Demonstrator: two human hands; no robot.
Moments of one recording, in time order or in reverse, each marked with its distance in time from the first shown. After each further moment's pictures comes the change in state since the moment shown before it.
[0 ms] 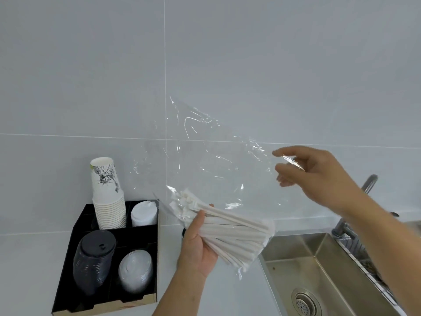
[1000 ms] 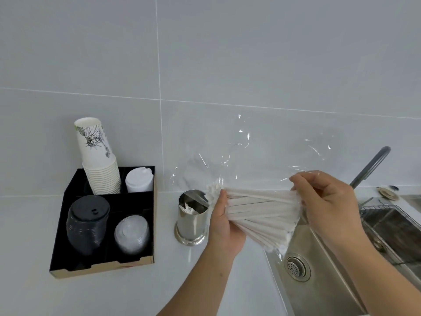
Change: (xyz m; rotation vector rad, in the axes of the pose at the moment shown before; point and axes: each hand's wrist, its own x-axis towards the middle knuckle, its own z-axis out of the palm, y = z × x) left_hand 0.013 -0.072 0.001 0.045 0.071 -0.126; right_hand -0.061 0.077 0.038 0.059 0.305 0.135
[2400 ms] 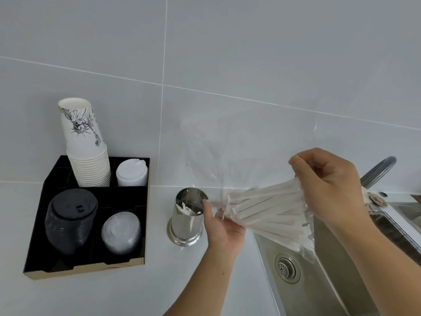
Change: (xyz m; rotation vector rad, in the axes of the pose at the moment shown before) left_hand 0.039 -0.009 -0.027 -0.426 0.207 -0.156; right_hand 0.043 -0.025 0.037 -0.243 -0.045 -0.132
